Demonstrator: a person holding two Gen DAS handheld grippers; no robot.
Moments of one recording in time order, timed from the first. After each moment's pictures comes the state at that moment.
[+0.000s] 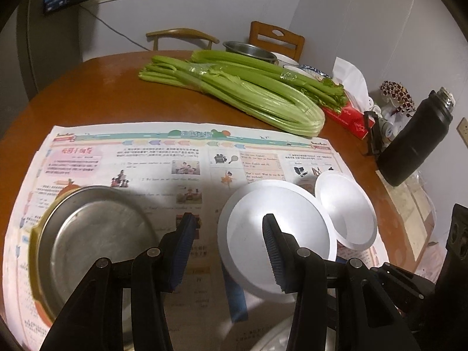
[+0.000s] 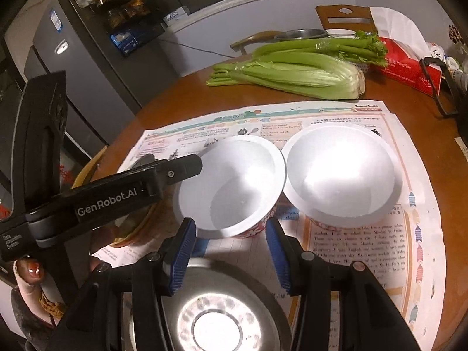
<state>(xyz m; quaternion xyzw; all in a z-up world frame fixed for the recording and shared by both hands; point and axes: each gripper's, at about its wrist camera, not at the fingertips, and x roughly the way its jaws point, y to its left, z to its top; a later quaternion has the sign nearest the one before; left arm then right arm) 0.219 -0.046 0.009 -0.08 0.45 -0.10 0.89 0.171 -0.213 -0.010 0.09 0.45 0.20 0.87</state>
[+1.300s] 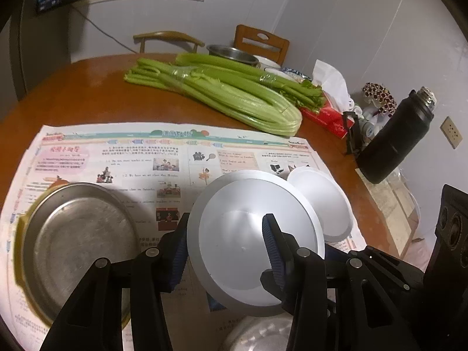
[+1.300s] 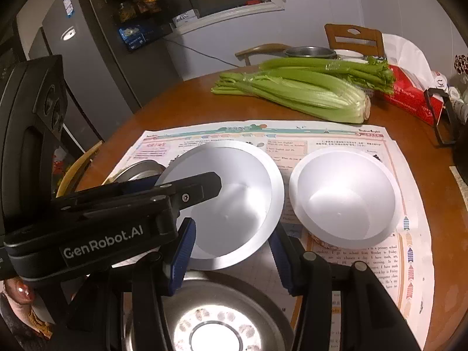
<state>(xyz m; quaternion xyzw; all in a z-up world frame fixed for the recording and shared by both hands) 0.196 -0.052 0.021 -0.09 0.43 -0.14 0.89 0.167 -0.195 0.003 0.04 0.42 0.19 0.89</state>
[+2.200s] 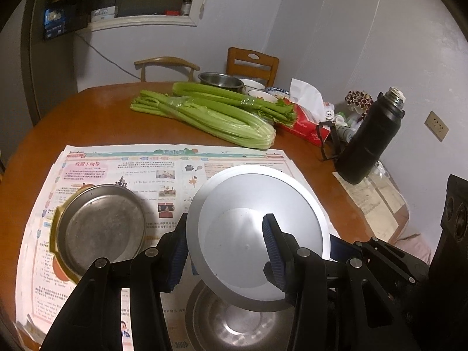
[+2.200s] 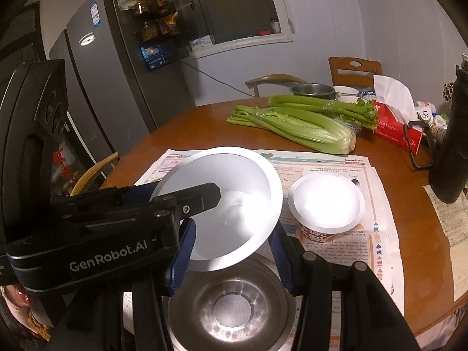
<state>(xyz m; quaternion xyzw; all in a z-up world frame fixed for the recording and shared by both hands) 0.123 -0.063 0.080 -0.07 0.39 -0.13 0.91 0.099 -0.202 0.061 0.03 0.35 0.20 0.91</state>
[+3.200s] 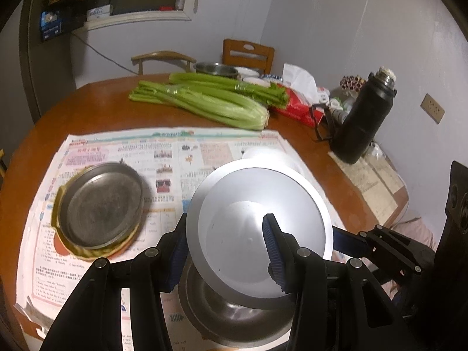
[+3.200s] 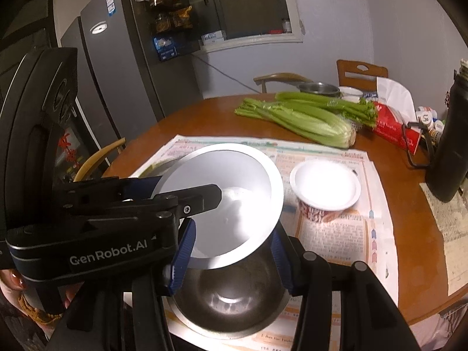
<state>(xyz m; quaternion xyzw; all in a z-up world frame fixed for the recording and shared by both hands) 0.089 -0.074 0.065 -0.05 0.41 -0.14 0.90 0.065 -0.209 0.052 0.00 0.36 0.22 0.91</state>
